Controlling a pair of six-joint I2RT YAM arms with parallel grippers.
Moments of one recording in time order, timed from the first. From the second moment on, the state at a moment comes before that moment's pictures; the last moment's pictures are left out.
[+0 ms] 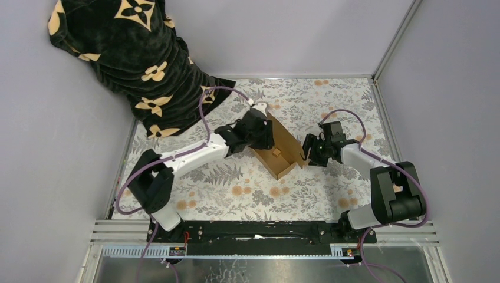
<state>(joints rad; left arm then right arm) -0.80 1.68 1.22 -0.28 -0.05 -0.59 0.21 1.46 0.70 -0.27 -0.32 0.50</state>
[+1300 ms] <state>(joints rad) -0.44 1.75 1.13 -0.24 -0.06 -0.56 0.26 1.40 0.63 -0.29 -0.39 0.60</state>
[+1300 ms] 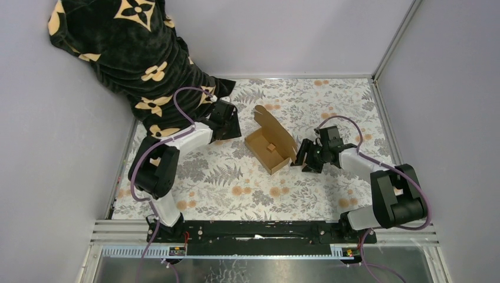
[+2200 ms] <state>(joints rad) -0.45 1.70 0.97 -0.18 -0.04 -0.58 0.20 1.69 0.95 -0.28 -0.35 0.56</state>
